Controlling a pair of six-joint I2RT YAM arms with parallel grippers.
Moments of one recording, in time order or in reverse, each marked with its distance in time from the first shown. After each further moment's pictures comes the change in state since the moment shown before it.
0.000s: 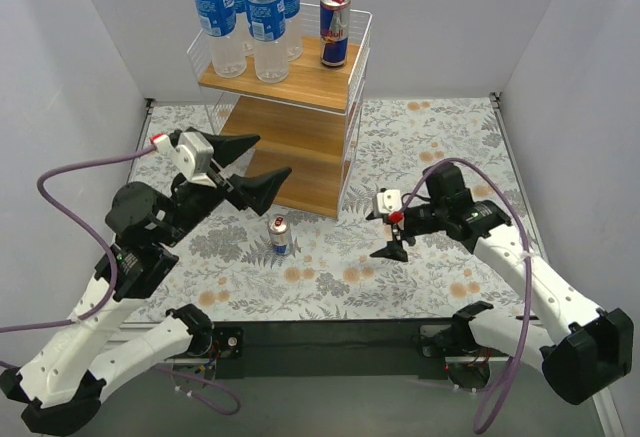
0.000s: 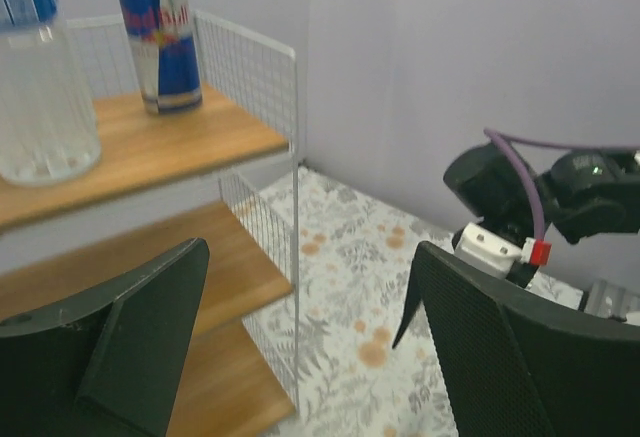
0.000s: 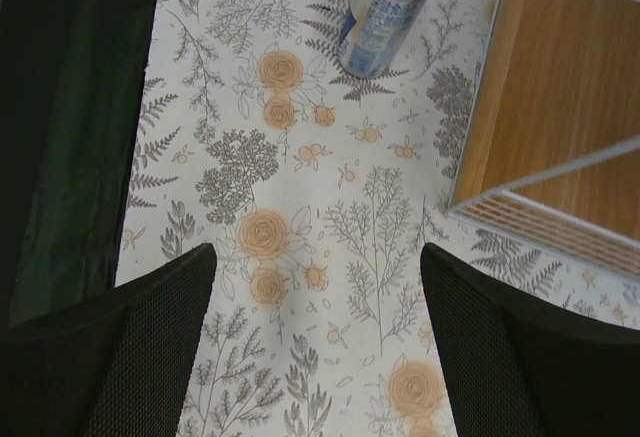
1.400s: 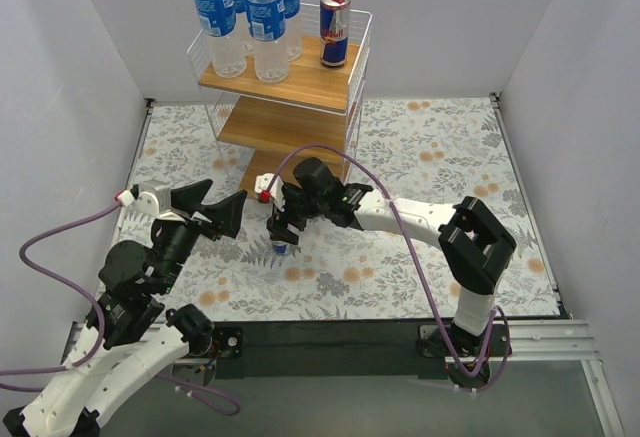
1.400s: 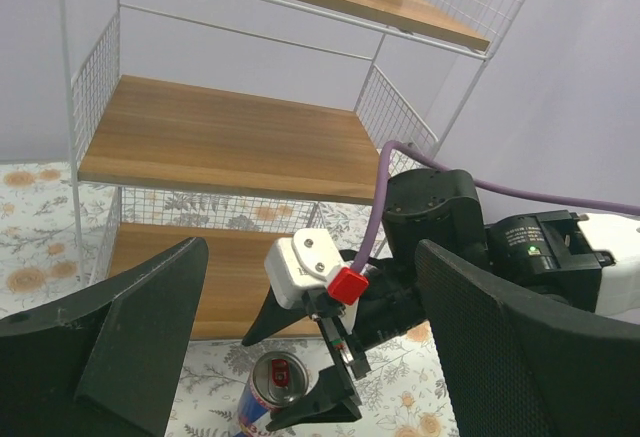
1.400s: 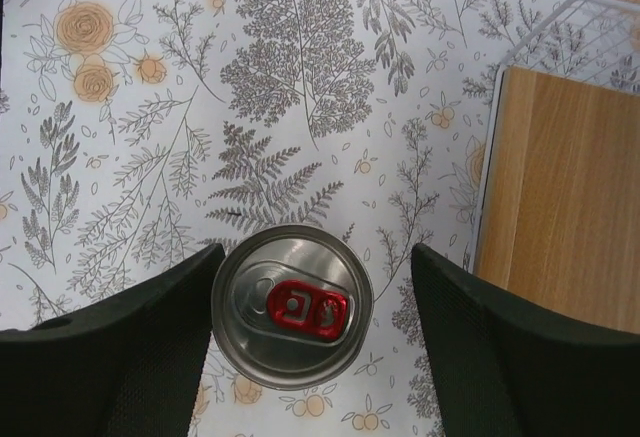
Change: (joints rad) left arm 0.000 -0.414 -0.386 -0.113 -0.435 -0.182; right arm 0.521 0.782 0.432 0.565 0.495 0.500
